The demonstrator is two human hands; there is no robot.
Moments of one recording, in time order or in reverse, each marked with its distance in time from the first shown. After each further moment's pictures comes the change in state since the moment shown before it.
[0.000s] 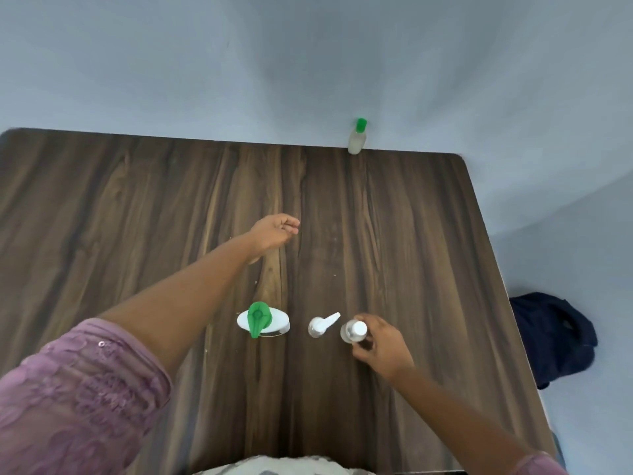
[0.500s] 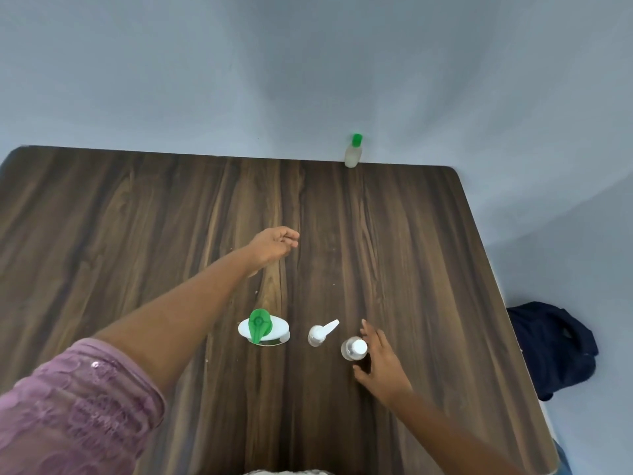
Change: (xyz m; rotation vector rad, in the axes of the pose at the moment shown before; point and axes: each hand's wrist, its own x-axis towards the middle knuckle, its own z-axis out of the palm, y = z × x) left_hand -0.014 0.003 0.000 0.011 0.004 0.014; right_hand -0.022 0.005 0.016 0.045 -0.052 0.077
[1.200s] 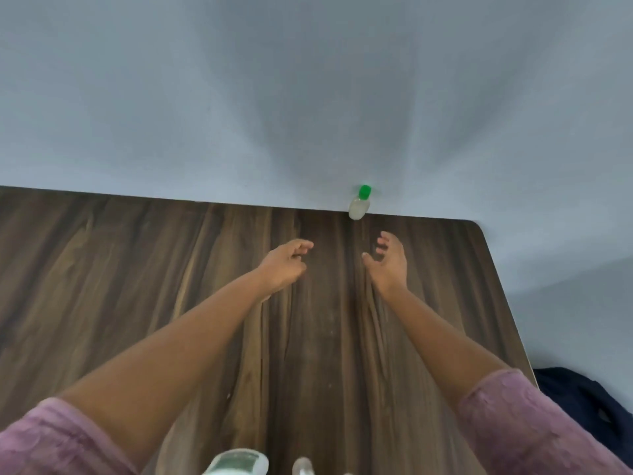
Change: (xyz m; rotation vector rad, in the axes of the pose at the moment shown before) left_hand 0.144 0.050 -0.016 -0.068 0.045 0.067; right_hand 0.314 -0.064 -0.136 0.347 0.441 0.100
